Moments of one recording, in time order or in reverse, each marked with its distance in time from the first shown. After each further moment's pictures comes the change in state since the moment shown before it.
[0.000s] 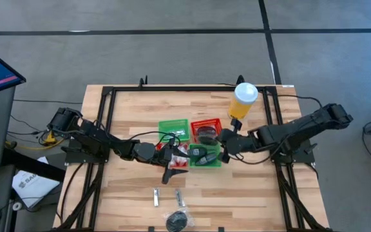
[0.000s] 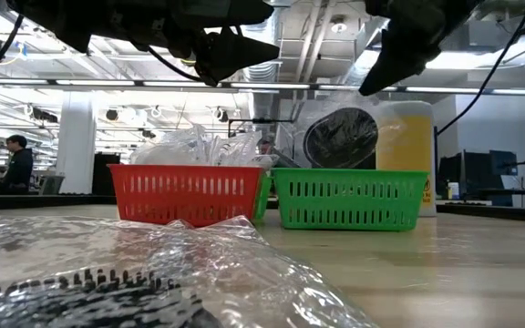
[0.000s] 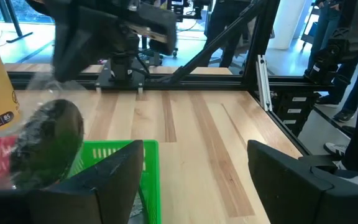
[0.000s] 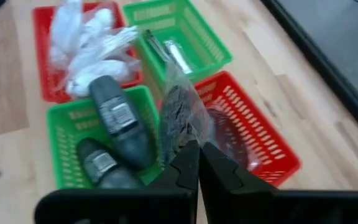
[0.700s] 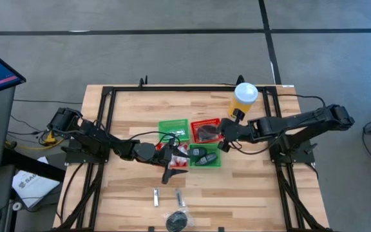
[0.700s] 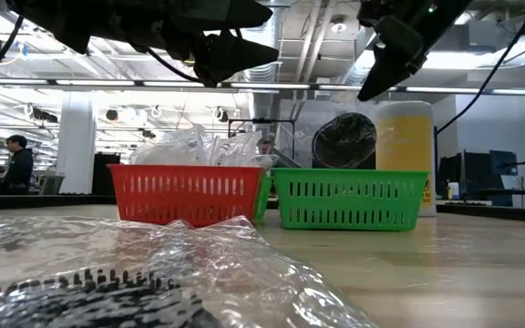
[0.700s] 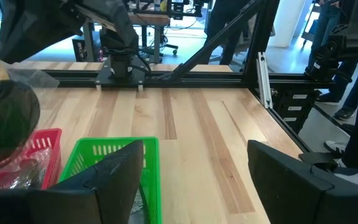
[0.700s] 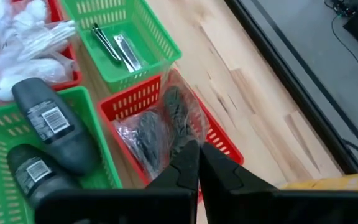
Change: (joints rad) left arm 0.000 0.000 -0.004 -0.005 0.001 0.000; right arm -0.146 -0.024 0.032 -0.083 0.000 -0.094
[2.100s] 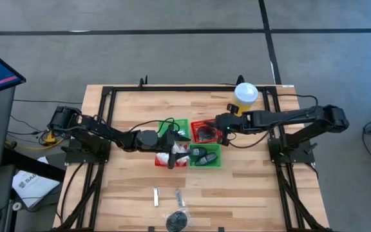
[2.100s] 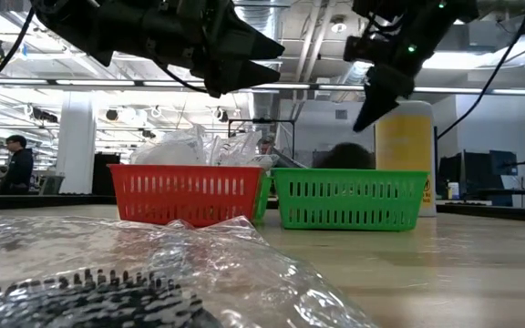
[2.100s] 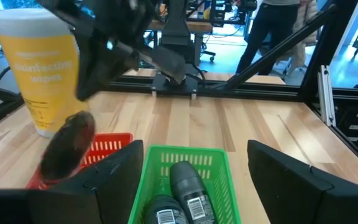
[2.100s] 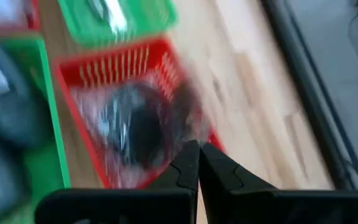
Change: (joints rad) left arm 0.153 -0.013 0.000 0.004 -0.015 0.019; right arm -0.186 0.070 -0.025 0.065 -0.153 -0.280
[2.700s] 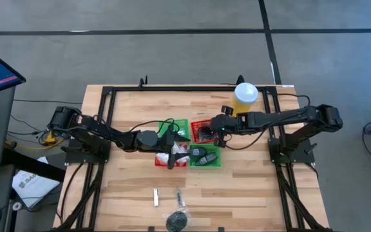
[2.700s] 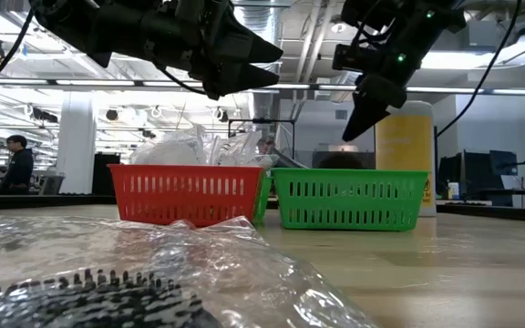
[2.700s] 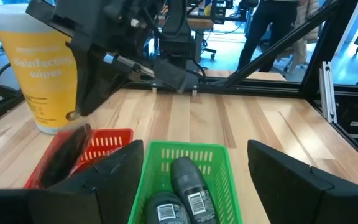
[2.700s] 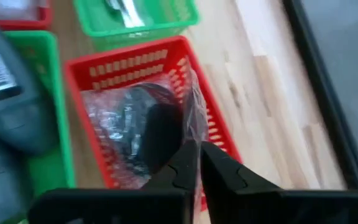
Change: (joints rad) left arm -0.004 0.000 -0.006 -0.005 -0.004 0.000; right arm 0.001 0.085 0.008 0.051 -0.036 -0.037
